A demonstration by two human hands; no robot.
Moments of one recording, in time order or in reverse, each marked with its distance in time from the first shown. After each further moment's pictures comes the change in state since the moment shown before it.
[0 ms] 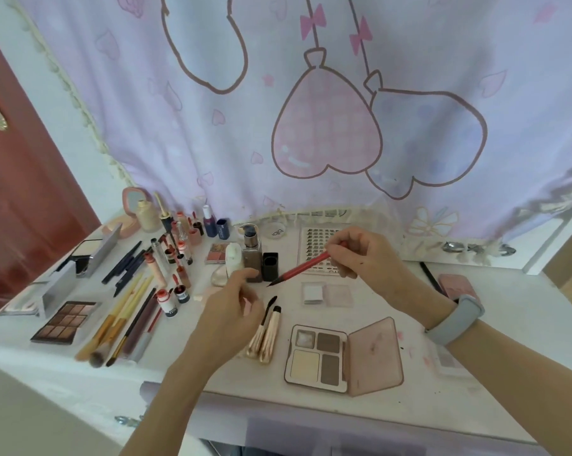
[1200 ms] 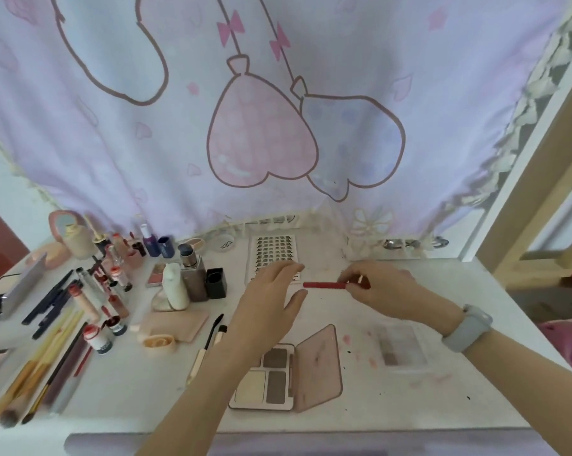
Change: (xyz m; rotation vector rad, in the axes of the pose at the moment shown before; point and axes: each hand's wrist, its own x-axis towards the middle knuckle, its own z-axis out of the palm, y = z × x) left_hand 0.044 0.070 0.089 0.227 -0.086 0.406; right_hand -0.033 0.036 -0.092 -0.853 -0.063 0.179
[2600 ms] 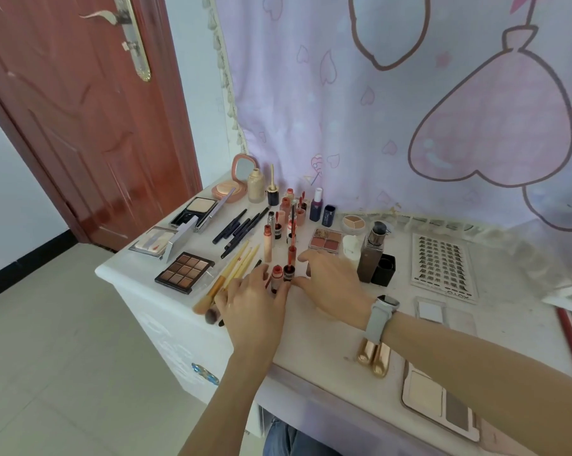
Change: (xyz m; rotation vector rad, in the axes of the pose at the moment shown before) left_hand -0.135 -0.135 -0.094 0.266 0.506 -0.883; right_hand 0.095 -0.237 0.194 -0.122 0.003 -0.388
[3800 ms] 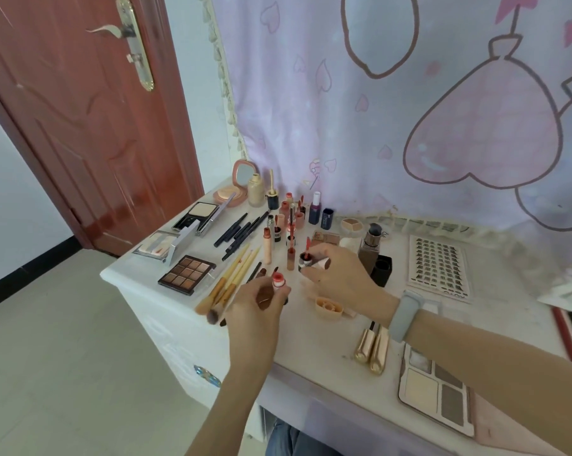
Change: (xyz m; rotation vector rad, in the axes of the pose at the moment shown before) left_hand -0.015 0.001 -0.017 -0.564 -0.039 -0.080; right_hand -0.008 0.006 -0.030 0.445 -0.063 0.100
